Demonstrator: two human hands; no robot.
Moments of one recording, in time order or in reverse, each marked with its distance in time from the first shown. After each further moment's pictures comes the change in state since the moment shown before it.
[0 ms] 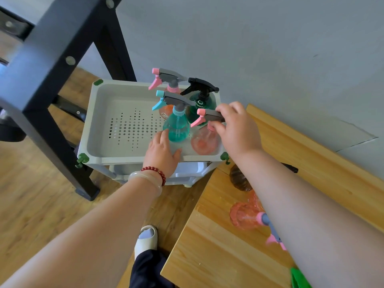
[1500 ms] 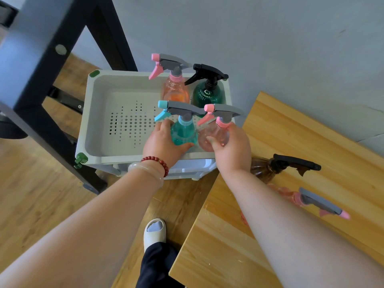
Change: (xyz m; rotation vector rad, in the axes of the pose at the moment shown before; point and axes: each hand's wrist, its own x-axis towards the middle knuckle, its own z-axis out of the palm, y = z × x) left_hand 0.026 -0.006 -0.002 -0.031 0.057 -0.012; right_hand -0.033 0.011 0.091 0.248 0.090 0.405
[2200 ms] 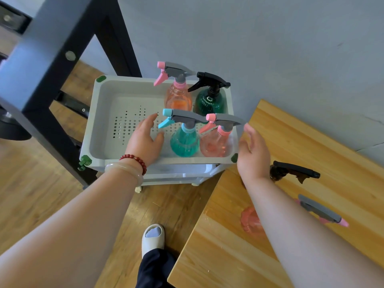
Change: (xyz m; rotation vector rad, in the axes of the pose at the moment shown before) left_hand 0.008 -0.029 -0.035 -0.203 0.052 -0.015; right_hand 0.000 0.005 -0.044 0.270 -0.037 0.147
